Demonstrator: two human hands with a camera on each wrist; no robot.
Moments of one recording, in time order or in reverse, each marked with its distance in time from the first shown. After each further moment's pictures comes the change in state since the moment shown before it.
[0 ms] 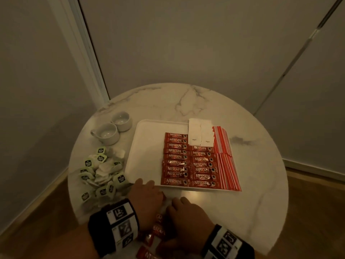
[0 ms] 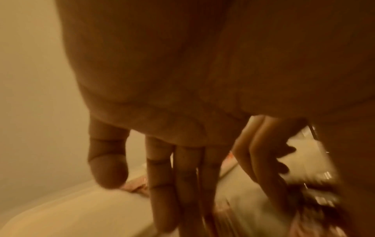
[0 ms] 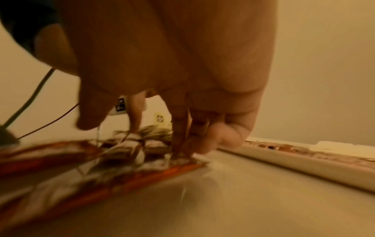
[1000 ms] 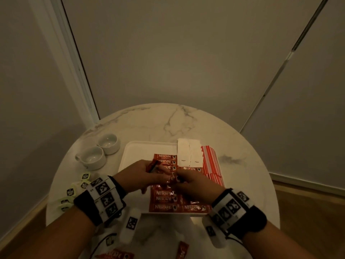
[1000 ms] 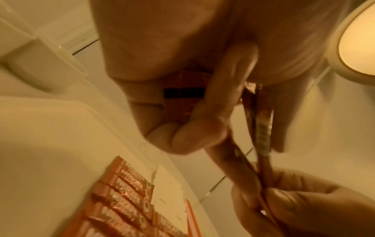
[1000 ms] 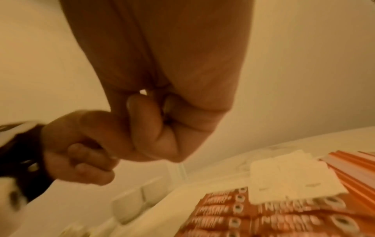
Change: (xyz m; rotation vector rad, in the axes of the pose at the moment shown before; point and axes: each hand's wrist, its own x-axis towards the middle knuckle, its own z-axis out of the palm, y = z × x) left_hand 0.047 -0.070 -0.078 -1.447 0.190 0.111; right_hand 0.016 0.074 -0.115 0.809 0.148 0.127
